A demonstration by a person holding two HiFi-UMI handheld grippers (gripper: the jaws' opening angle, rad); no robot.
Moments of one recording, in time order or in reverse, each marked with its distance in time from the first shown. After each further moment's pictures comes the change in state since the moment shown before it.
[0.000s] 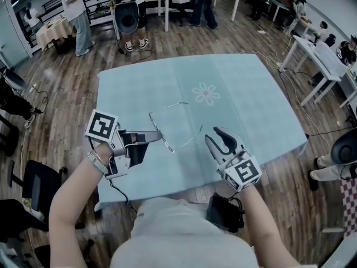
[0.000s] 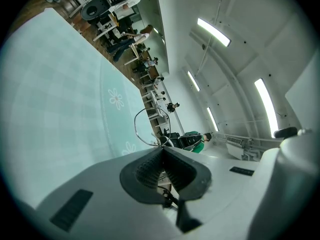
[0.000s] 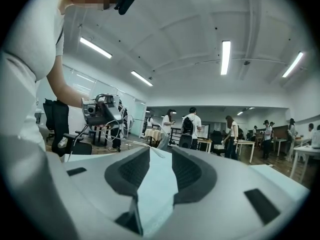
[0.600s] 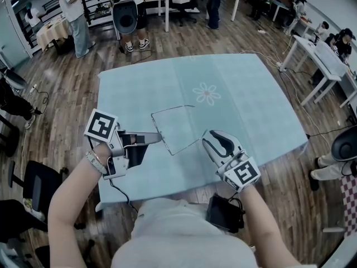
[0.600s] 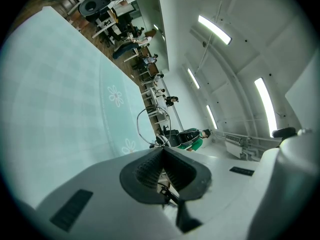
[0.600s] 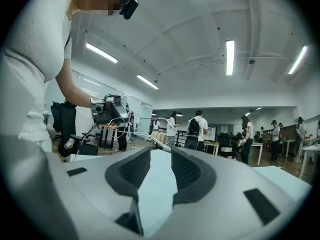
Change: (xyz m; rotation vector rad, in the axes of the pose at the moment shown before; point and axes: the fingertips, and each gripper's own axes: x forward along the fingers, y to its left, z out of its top) left arm -0.005 -0.002 -0.006 -0.006 0.038 -0.005; right arm 0.002 0.017 -0.006 -0.006 -0.041 0.072
